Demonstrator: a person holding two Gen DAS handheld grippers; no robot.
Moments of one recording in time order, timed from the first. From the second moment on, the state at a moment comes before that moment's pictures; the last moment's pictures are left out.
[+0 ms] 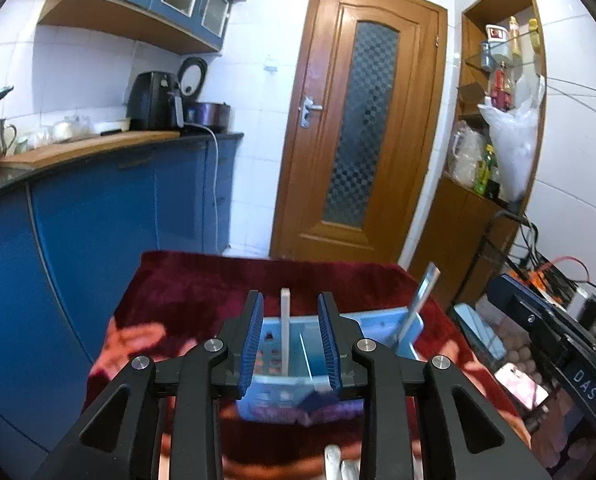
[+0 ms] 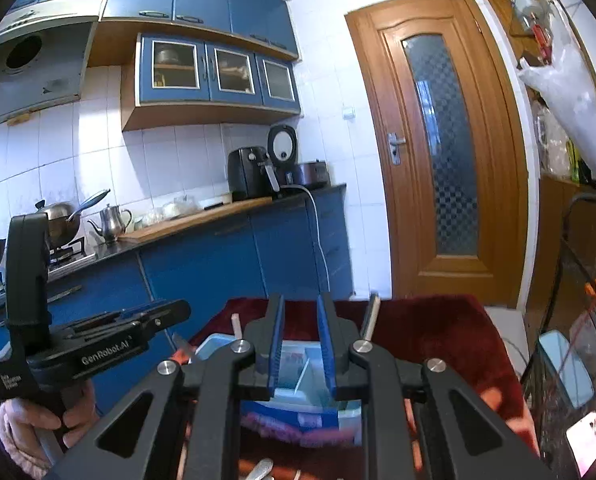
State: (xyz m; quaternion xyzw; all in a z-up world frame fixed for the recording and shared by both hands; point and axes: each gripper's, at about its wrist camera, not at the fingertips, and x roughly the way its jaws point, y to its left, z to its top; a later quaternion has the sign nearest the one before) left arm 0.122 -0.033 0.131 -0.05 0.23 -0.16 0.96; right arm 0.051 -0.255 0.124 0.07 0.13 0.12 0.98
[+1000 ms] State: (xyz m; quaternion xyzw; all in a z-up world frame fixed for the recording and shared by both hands) left arm 0.073 -0.048 0.056 0.03 0.40 -0.19 0.89; right arm 0.018 -0.267 0.038 0.07 0.36 0.10 0.92
